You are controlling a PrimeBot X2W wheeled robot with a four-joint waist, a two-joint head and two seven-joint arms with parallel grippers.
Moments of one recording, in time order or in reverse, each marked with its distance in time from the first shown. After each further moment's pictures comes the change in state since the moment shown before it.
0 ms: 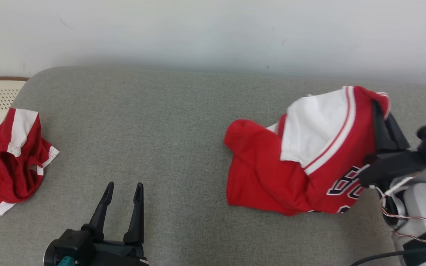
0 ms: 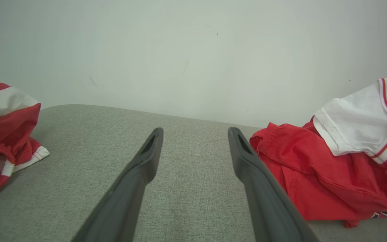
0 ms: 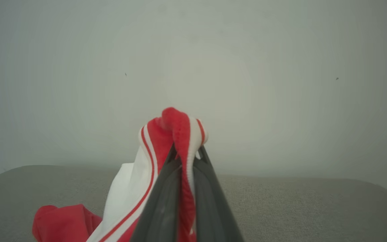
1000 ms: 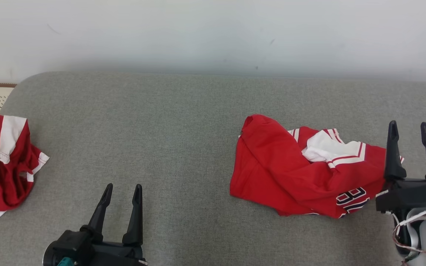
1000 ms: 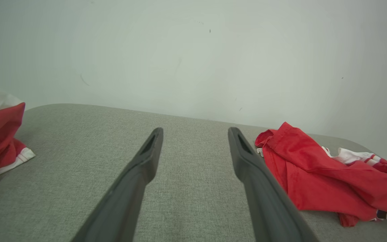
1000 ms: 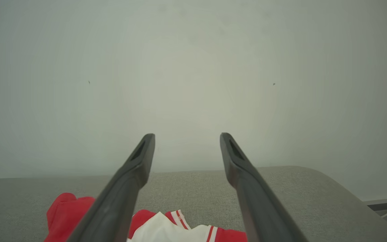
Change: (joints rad) left arm 0.004 0.000 0.004 0.007 -0.002 -0.001 0.000; right arm 0.200 0.085 -0.235 -0.203 -0.141 0.000 -0.002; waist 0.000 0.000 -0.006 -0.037
